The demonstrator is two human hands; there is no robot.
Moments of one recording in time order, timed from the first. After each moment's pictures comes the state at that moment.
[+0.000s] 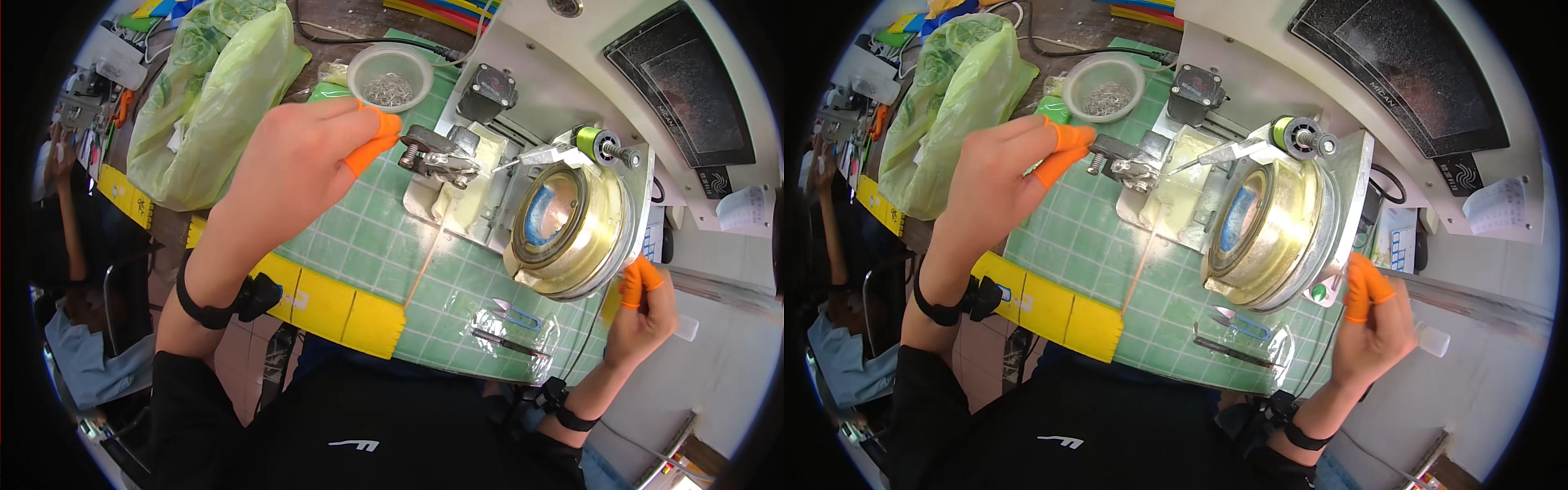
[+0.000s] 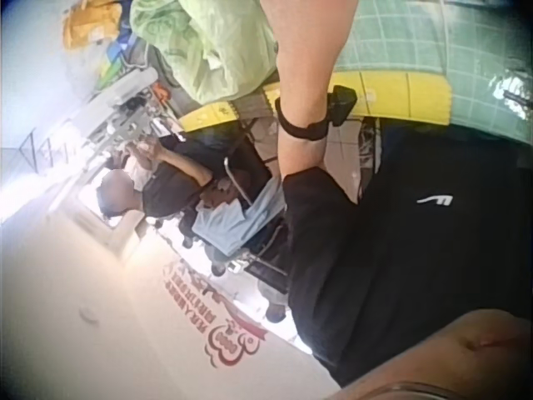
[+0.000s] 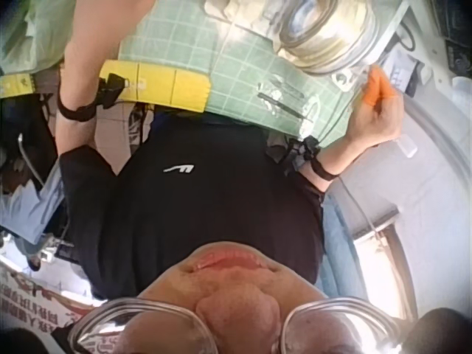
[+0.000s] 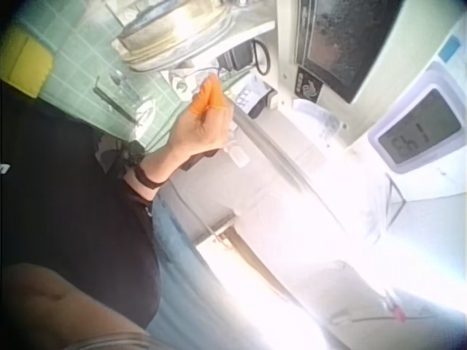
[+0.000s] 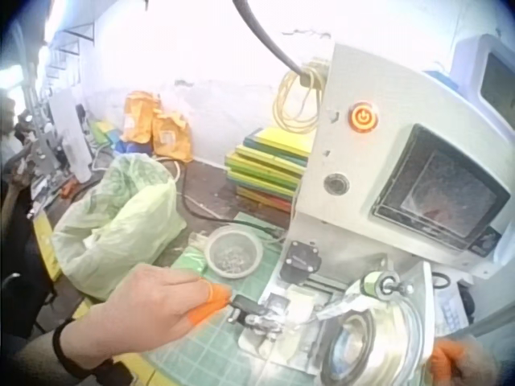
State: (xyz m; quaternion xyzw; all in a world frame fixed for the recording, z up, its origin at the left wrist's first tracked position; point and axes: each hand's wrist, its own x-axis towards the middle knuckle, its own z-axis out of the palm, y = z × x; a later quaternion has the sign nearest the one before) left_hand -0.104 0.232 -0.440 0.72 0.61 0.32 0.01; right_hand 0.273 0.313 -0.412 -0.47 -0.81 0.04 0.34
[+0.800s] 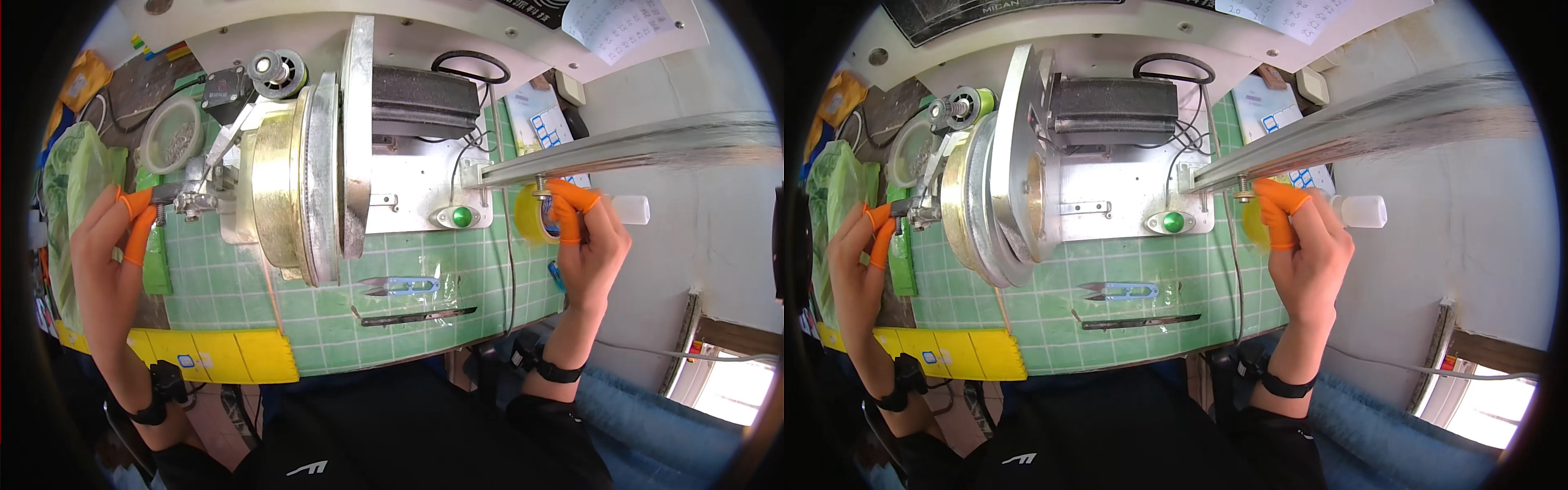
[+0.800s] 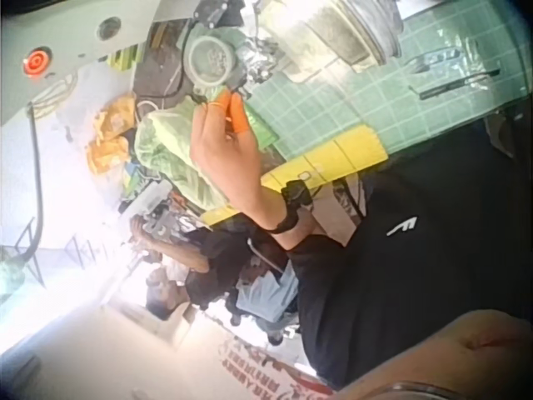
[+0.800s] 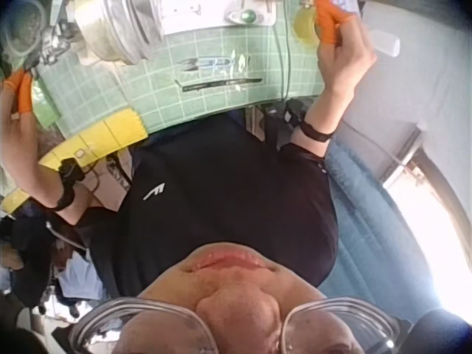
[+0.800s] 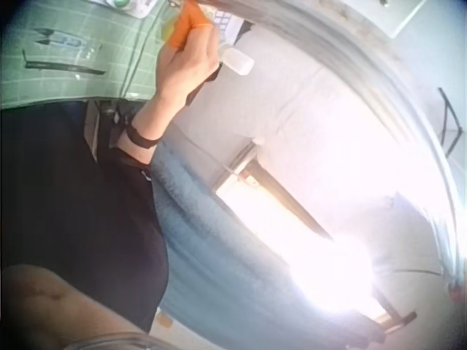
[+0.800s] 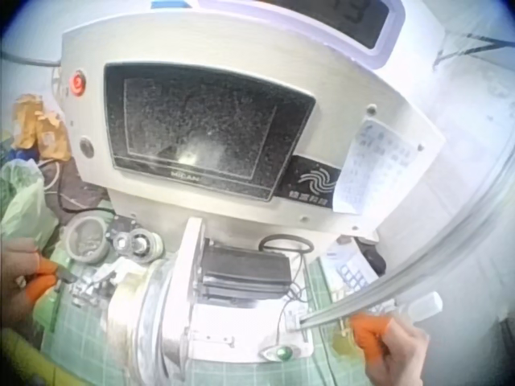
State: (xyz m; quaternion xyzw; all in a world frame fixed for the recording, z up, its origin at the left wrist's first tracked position) left_hand -0.093 0.236 -0.410 0.71 0.67 0.19 0.08; right_hand 0.375 0.318 -0.416 -0.52 -0.80 -0.01 0.30
